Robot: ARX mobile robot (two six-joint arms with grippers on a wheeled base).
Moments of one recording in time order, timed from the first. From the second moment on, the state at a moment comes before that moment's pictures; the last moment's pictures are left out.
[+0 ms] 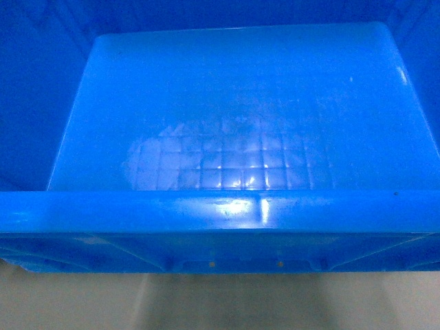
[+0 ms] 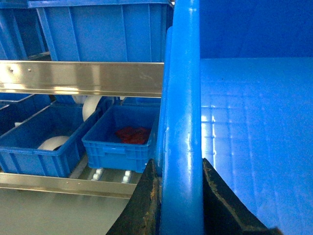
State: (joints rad) left arm -0.31 0.98 0.37 0.53 -0.47 -0.02; right arm 0.24 0.97 0.43 0.42 0.30 0.06
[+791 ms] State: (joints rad) left arm -0.31 0.98 0.37 0.54 -0.47 -0.02; right arm 0.24 0.97 0.43 0.42 0.30 0.06
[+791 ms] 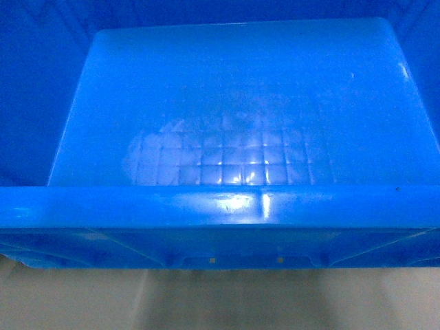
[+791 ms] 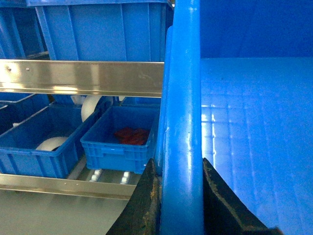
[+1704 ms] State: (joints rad) left arm -0.31 0.98 0.37 0.53 -0.47 -0.02; right arm 0.24 0.97 0.43 0.42 0.30 0.06
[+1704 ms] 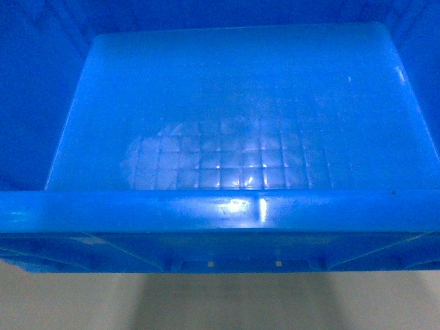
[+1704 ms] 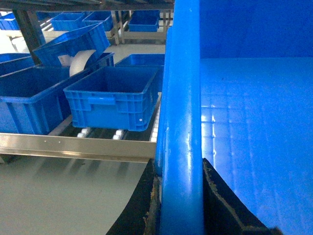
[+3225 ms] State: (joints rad) left arm -0.31 0.97 0.37 0.54 -0.47 -0.02; right arm 0.24 0.96 0.43 0.42 0.30 0.06
